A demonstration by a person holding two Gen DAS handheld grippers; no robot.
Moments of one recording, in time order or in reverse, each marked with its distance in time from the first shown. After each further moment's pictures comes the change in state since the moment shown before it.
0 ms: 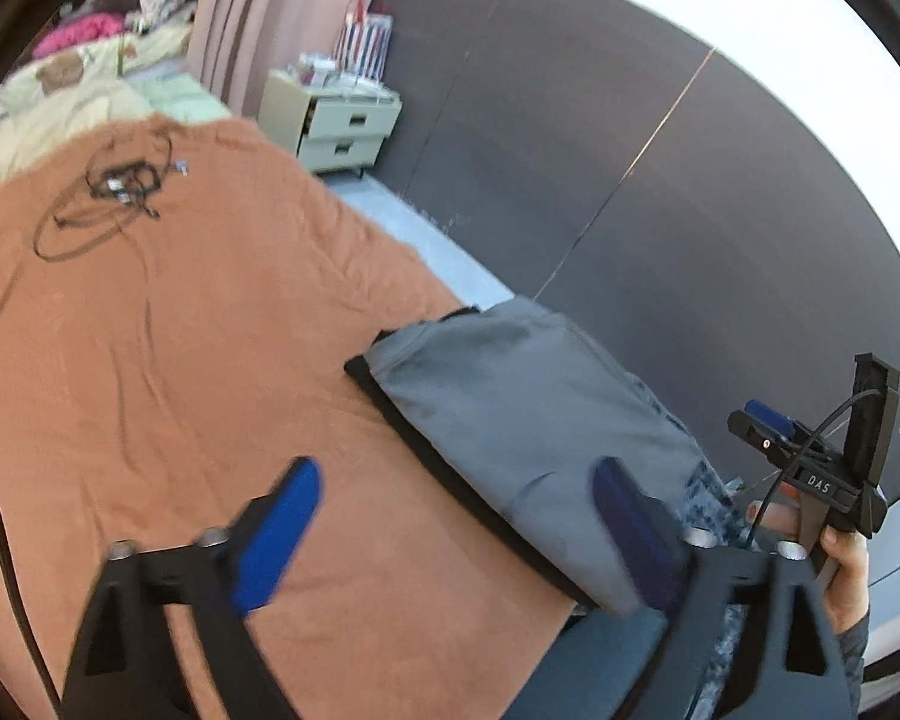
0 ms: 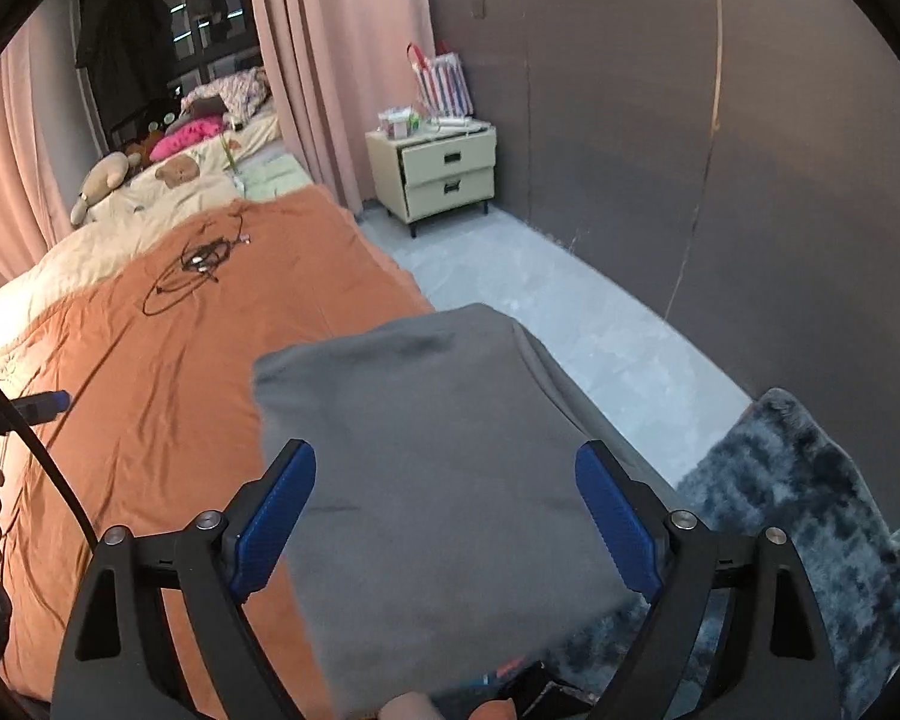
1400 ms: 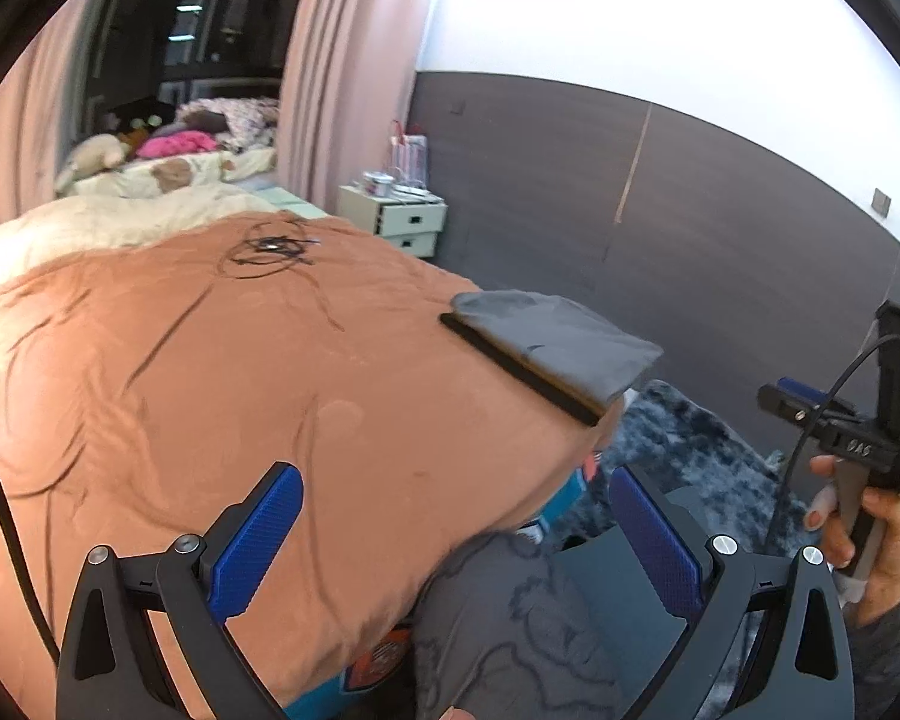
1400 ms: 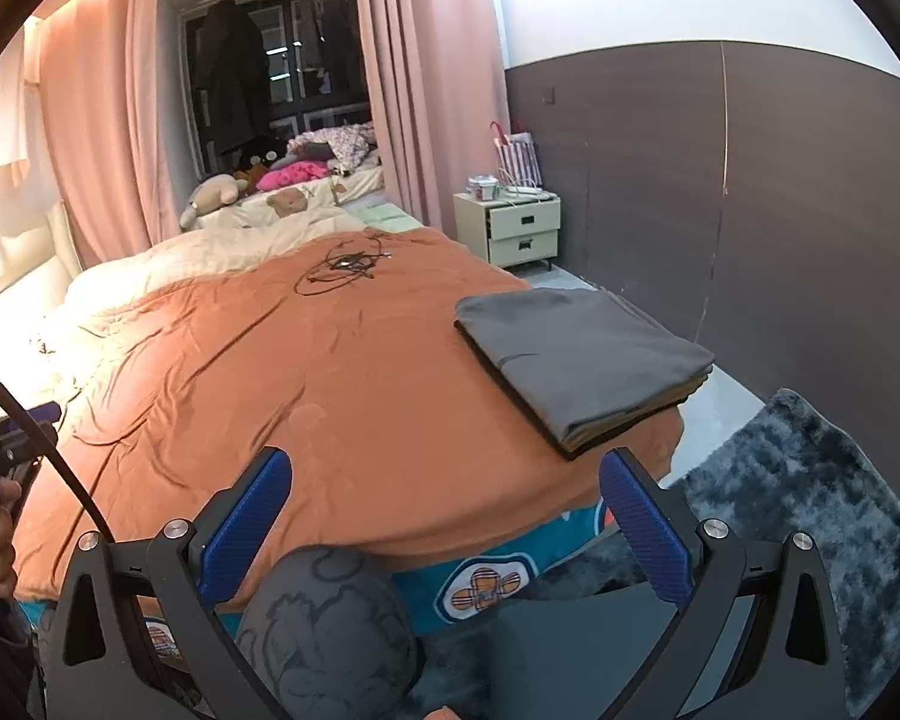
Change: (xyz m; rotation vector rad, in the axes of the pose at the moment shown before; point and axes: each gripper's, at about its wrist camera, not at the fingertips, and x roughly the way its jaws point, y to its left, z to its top) left arm -0.275 -0.027 -0.289 0.104 -0.276 0.194; right arm -0.181 0.079 -0.230 -0.066 -0.201 0.110
